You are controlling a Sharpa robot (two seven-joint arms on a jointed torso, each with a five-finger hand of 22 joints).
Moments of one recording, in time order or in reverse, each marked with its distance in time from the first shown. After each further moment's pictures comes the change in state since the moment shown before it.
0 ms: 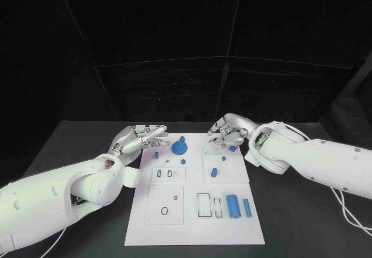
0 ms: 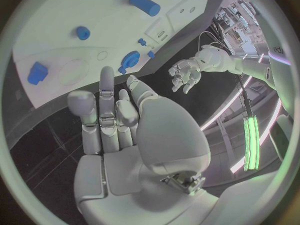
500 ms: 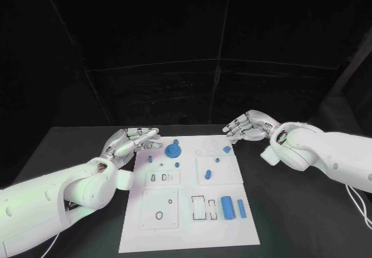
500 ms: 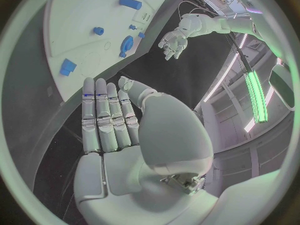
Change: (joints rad) left arm 0.001 0.017 0.000 -0.046 0.000 0.010 0.001; left_hand 0.000 0.000 0.008 -0.003 0.000 0.004 0.004 -0.003 0.000 0.003 0.004 -0.005 0.000 -0.007 0.007 -0.015 0.002 0.000 0.000 0.000 -0.006 -0.005; right arm 0.007 -0.131 0.000 -0.044 0.383 0.106 0.166; right_hand -0.021 -0.069 0.257 -0.089 -0.007 0.048 0.027 -0.066 -0.001 -0.106 0.057 -0.917 -0.857 -0.276 0.076 -0.083 -0.183 0.015 -0.205 0.063 -0.597 -0.464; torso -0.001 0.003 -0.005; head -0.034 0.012
